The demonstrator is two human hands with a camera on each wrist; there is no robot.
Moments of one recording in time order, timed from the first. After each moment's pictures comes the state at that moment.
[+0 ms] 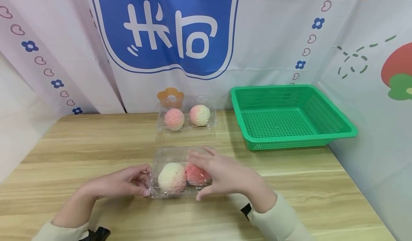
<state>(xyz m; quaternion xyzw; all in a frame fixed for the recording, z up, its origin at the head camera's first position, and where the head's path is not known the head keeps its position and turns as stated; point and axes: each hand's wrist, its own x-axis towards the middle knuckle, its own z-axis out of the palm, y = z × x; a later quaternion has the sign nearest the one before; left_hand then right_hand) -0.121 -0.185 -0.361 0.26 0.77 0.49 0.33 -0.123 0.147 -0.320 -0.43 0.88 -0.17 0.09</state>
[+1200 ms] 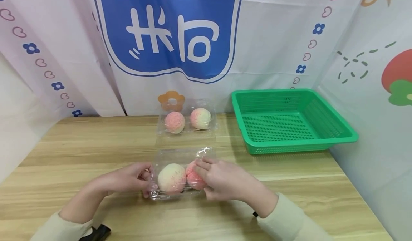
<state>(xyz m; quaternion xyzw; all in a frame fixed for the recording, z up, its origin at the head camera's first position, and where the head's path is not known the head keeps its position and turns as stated) -0.132 -0.171 -0.354 0.20 0.78 0.51 0.31 -0.124 0.144 -0.330 -0.49 0.87 0.01 -0.03</state>
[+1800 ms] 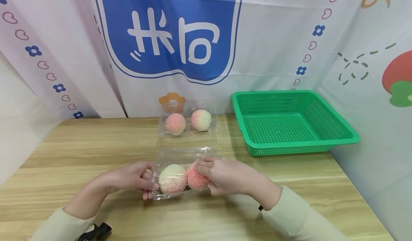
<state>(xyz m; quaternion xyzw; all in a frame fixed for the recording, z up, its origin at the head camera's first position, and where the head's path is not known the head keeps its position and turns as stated) -0.139 -0.167 -0.350 0.16 0.73 0.55 0.38 -0.139 0.153 -0.323 -0.52 0.85 -0.05 -0.01</state>
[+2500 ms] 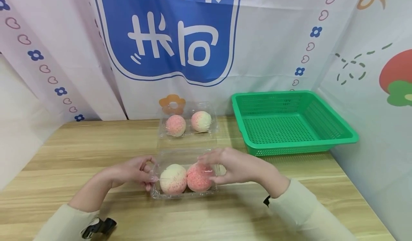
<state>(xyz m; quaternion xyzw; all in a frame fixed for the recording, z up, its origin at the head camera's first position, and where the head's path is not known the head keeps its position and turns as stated) -0.156 -0.175 -0.354 0.12 0.76 0.53 0.35 -0.160 0.170 -0.314 -0.53 0.82 -0.20 0.03</state>
